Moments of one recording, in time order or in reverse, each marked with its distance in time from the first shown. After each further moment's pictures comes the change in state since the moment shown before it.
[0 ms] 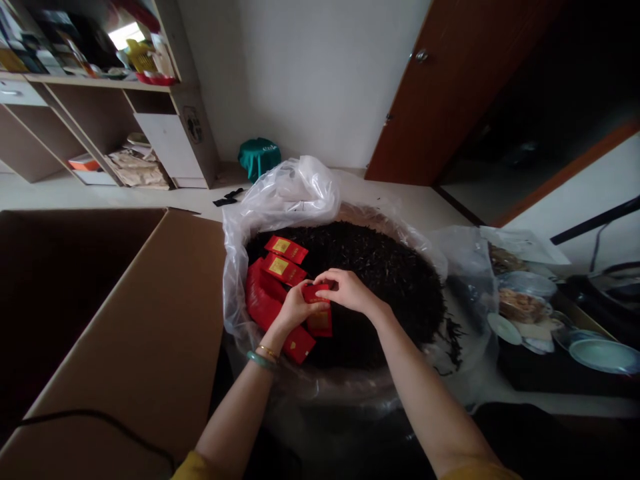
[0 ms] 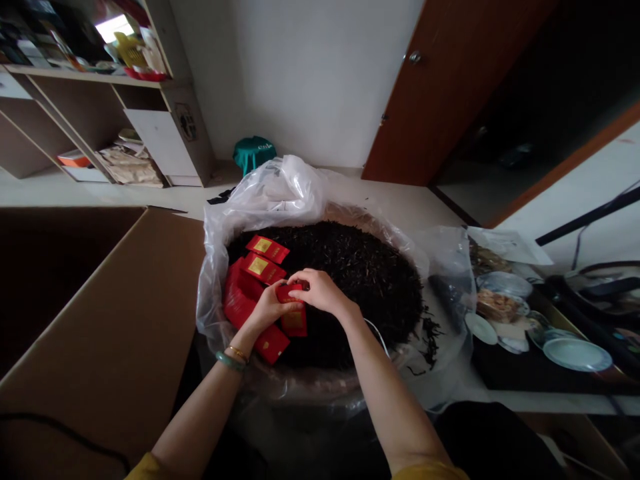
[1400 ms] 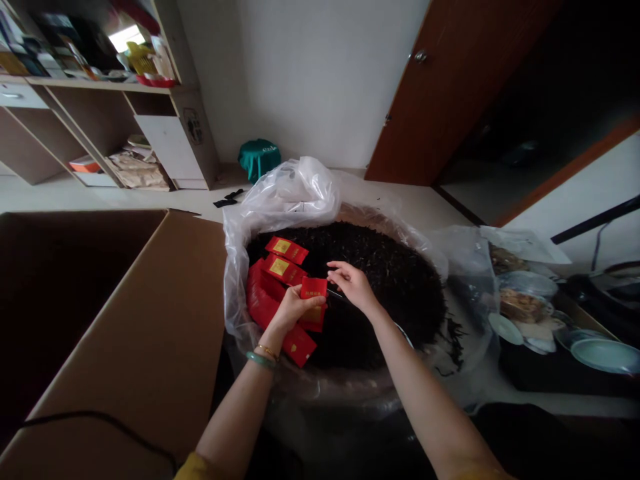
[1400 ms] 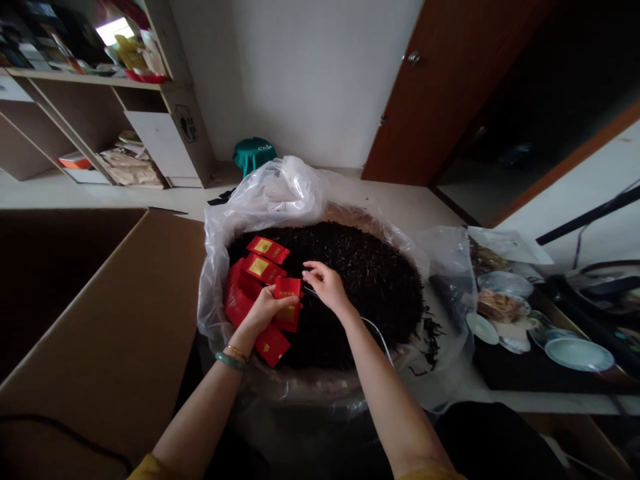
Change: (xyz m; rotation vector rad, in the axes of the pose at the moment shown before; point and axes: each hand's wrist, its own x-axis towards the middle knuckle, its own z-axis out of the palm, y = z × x) left_hand -0.004 0.009 0.000 -0.423 -0.023 -0.284; right_hand 0.001 0.041 0.017 0.148 0.283 0.154
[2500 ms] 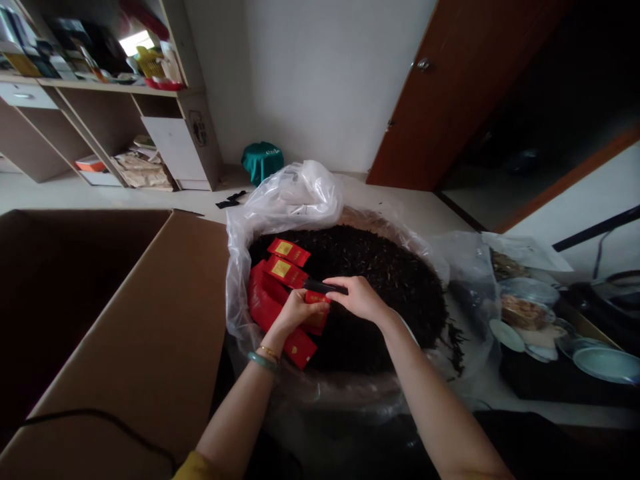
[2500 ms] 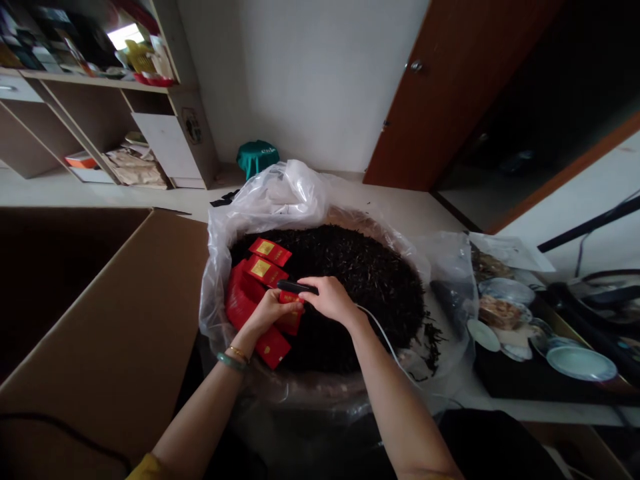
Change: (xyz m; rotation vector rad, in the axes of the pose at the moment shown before) left_hand 0.002 -0.005 -0.003 0.116 -0.053 0.015; right_hand -0.013 -0.044 -0.019 -0.238 -0.192 -0.080
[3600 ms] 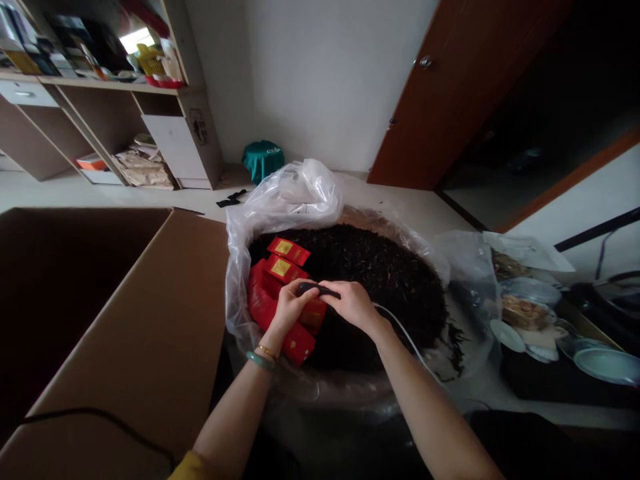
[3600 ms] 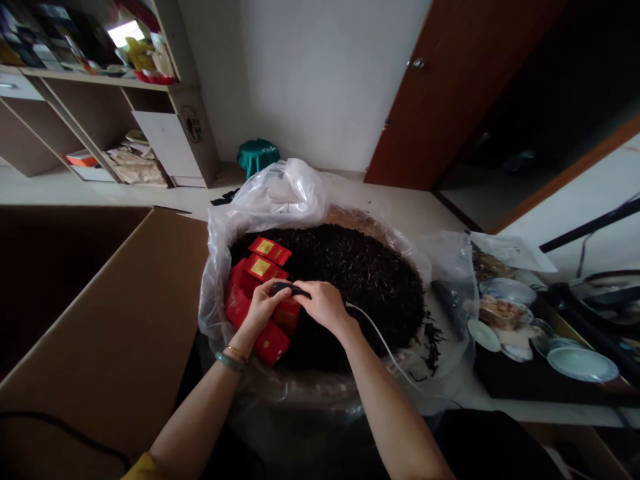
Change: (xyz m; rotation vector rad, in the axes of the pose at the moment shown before) left_hand -0.001 0.008 -0.004 0.066 0.190 0.298; right_hand -0.005 0.006 0.023 -0.091 0.092 -0.066
